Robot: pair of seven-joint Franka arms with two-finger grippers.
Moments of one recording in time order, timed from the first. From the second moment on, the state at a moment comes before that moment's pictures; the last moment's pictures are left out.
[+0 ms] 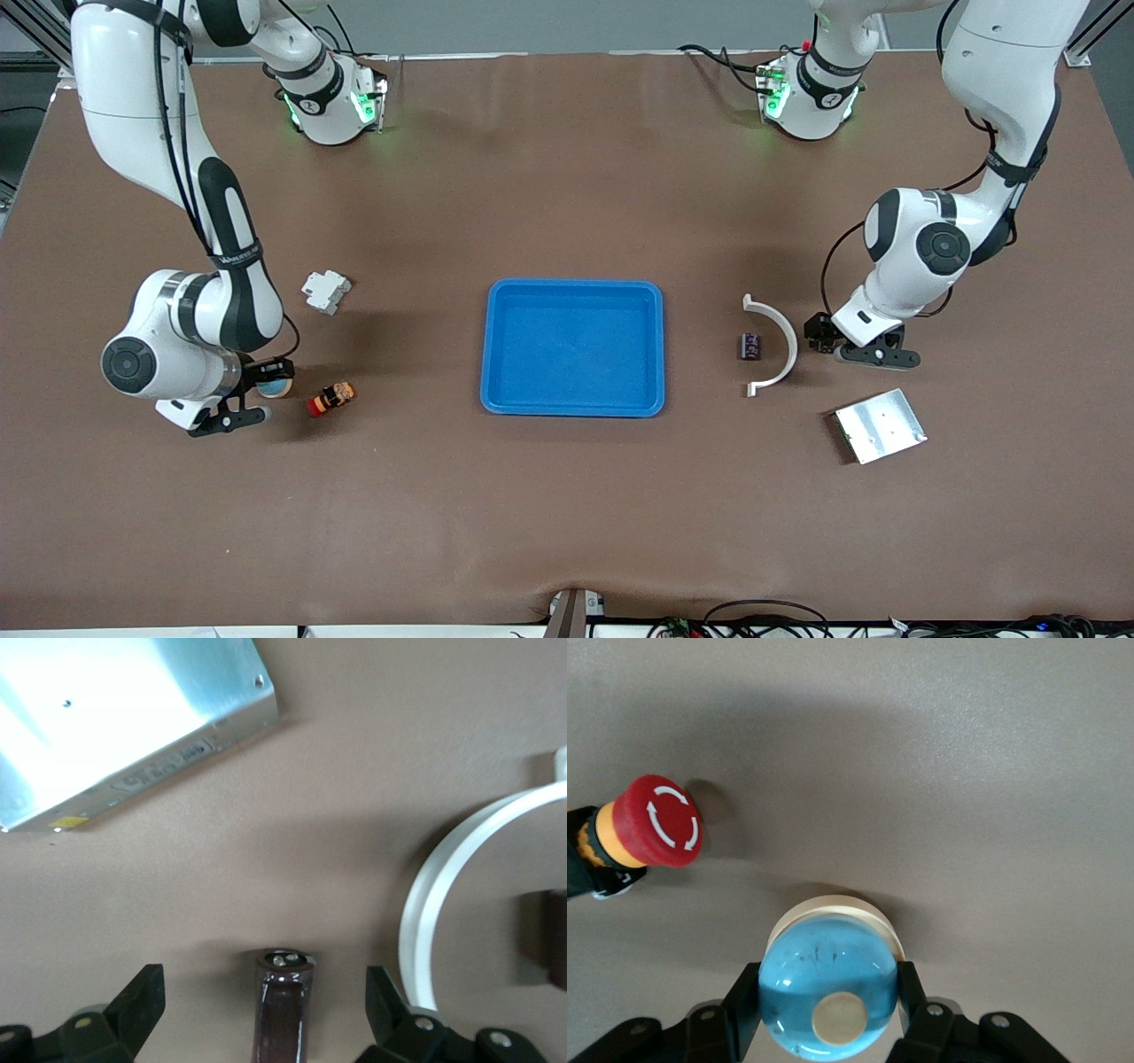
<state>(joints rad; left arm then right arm) 0.05 0.36 -0.12 -2.27 0.11 2.71 -0.05 0.26 0.65 -0.33 -1.77 0.20 2.19 -0.38</state>
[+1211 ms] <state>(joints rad) 0.05 0.24 -0.23 -1.81 0.10 2.16 -0.20 0.24 0.44 -0.32 -1.59 0.21 1.80 -0.24</state>
